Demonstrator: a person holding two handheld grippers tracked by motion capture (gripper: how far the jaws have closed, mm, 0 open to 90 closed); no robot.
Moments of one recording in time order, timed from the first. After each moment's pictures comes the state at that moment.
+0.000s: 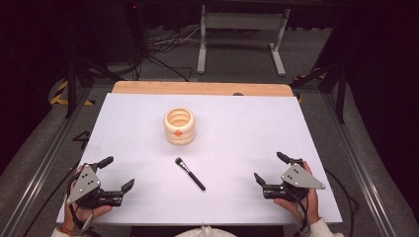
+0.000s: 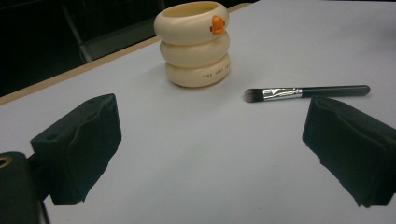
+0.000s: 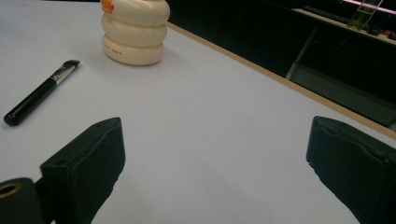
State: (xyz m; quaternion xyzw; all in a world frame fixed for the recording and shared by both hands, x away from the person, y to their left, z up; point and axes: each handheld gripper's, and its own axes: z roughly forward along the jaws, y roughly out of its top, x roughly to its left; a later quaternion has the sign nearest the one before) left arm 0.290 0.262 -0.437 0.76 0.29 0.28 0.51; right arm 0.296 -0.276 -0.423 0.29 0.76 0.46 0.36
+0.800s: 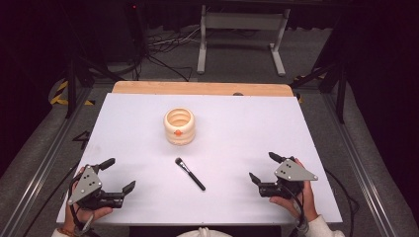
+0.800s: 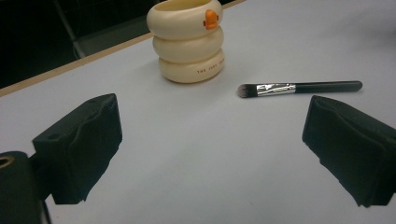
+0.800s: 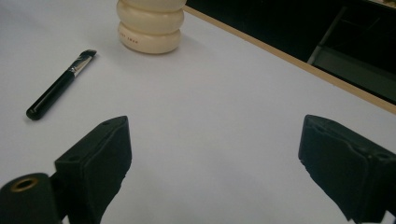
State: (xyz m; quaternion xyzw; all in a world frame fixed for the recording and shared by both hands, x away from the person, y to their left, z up) left arm 0.288 0.260 -0.440 0.76 0.28 0.27 0.51; right arm 0.306 -0.263 -0.418 0.29 0.79 0.45 0.31
